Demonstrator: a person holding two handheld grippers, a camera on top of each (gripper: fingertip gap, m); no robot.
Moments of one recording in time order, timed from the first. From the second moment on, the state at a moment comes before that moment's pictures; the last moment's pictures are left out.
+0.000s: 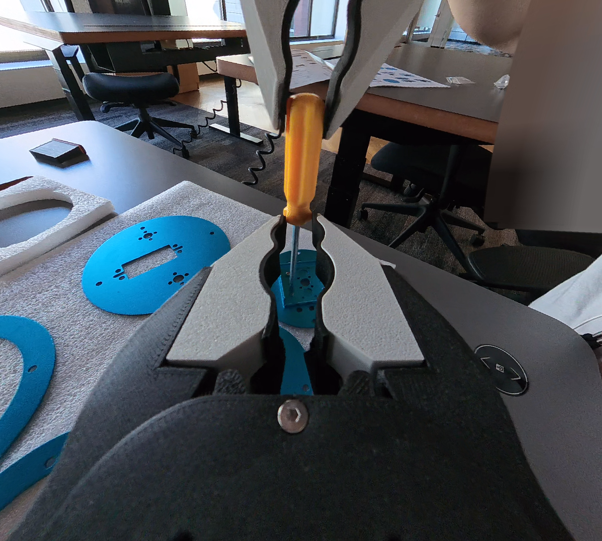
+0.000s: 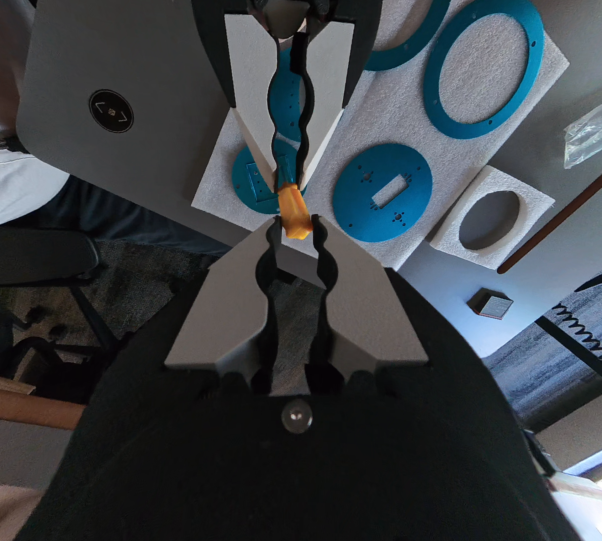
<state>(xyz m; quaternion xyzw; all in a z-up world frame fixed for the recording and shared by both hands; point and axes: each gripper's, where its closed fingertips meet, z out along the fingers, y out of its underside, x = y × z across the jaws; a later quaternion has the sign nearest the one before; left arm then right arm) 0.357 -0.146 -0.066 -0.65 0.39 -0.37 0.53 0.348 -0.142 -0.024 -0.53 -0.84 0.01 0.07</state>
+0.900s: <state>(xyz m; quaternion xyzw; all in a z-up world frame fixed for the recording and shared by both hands) 0.358 -0.146 -0.065 -0.65 0.39 -0.37 0.53 0.353 -0.141 -0.027 -0.59 -0.80 -0.02 0.06</state>
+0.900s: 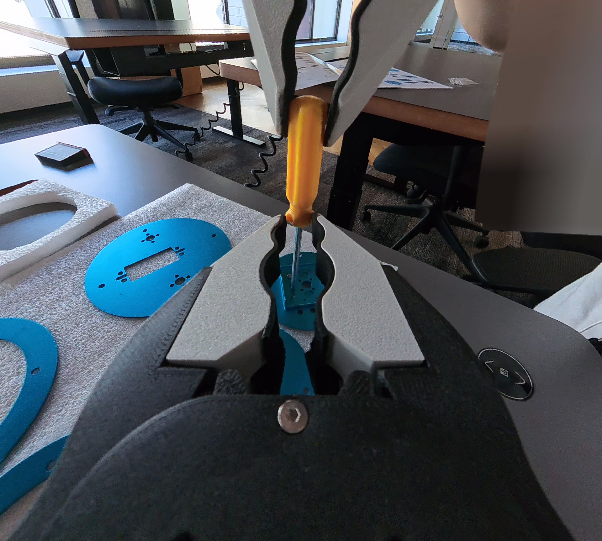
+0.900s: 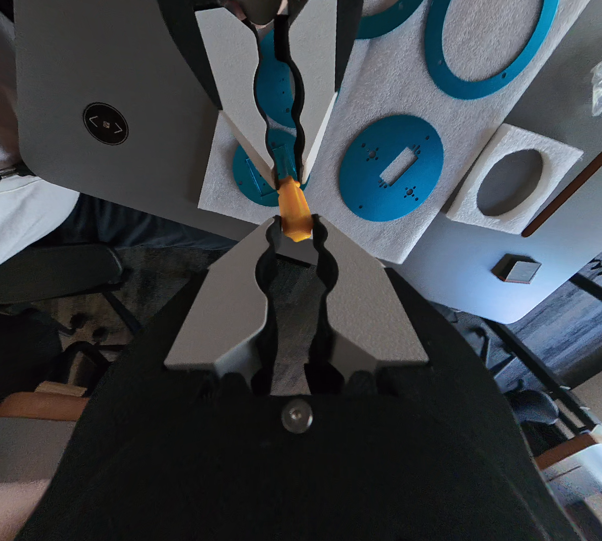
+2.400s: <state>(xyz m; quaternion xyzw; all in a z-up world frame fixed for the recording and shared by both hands) 0.355 -0.147 -0.064 -0.65 0.39 -0.37 0.53 0.351 -0.143 -0.029 -0.61 -0.79 0.01 0.04</state>
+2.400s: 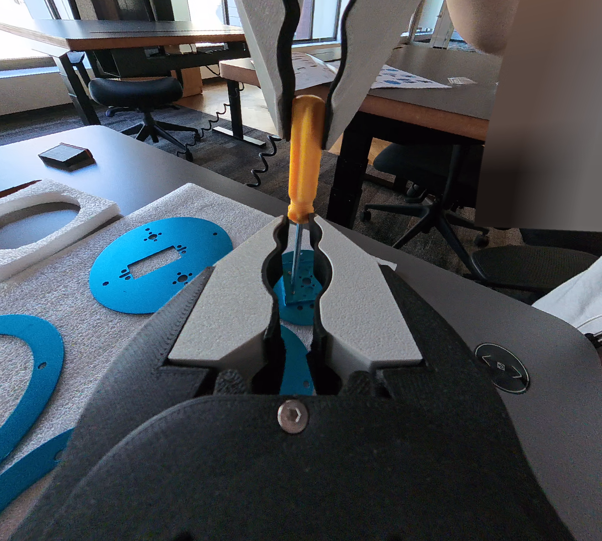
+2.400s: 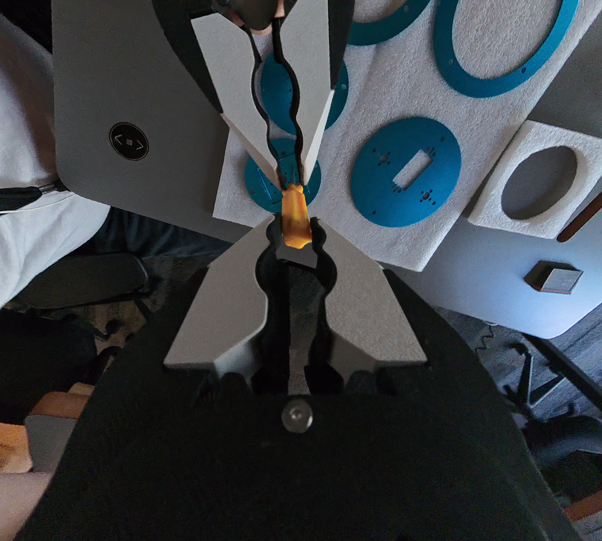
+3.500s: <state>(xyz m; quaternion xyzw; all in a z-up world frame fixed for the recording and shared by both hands) 0.362 -0.142 -0.061 -0.65 0.41 -0.35 0.54 0.347 -0.135 -0.028 -0.60 -0.79 -0.02 0.06</state>
